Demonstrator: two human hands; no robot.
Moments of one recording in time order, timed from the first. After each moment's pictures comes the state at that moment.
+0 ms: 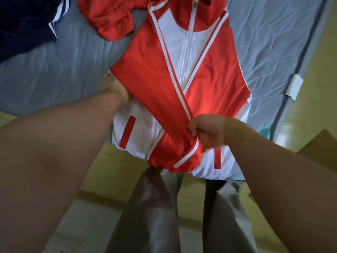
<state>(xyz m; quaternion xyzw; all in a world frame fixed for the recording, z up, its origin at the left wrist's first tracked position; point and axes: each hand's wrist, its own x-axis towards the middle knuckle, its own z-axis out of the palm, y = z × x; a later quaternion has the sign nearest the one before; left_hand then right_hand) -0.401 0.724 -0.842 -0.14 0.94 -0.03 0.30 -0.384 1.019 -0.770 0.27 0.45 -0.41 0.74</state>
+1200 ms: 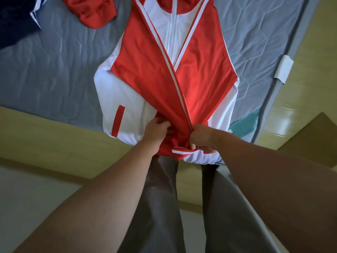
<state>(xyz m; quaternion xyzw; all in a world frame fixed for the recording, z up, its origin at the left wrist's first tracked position) -0.274 0.903 -0.813 -0.49 0.58 0.57 0.32 -0.325 1.066 -0.797 0.18 0.64 -0.32 0.68</state>
